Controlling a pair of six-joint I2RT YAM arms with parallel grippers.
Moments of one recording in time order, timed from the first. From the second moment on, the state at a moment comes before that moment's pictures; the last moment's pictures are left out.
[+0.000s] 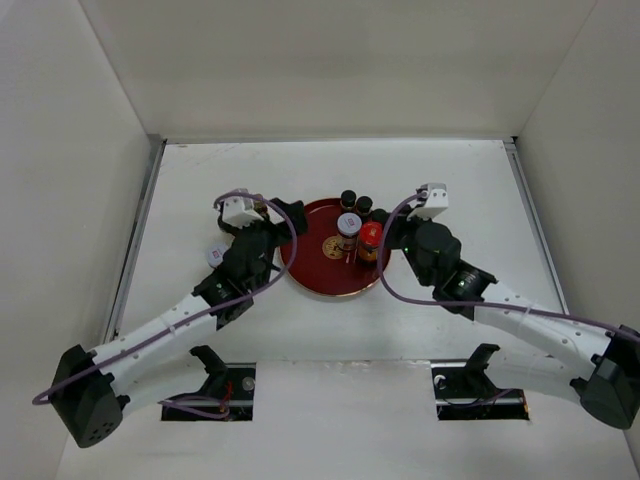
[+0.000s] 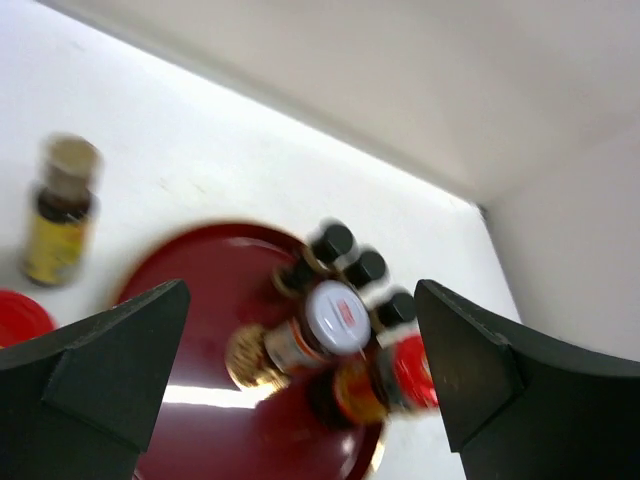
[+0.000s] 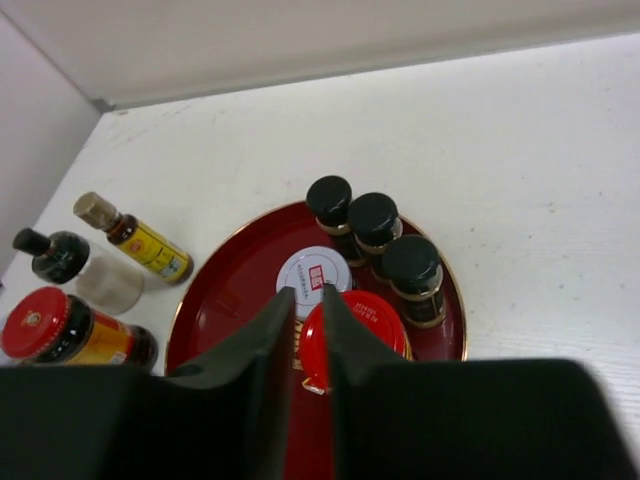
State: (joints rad) left arm -0.84 0.95 0.59 0.32 -0.68 -0.65; right arm 0.82 1.04 0.73 0.19 0.55 0.39
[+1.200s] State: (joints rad) left arm -0.41 1.42 1.01 -0.12 -0.51 -0.46; right arm 0.85 1.21 0.62 0.33 0.48 0.48
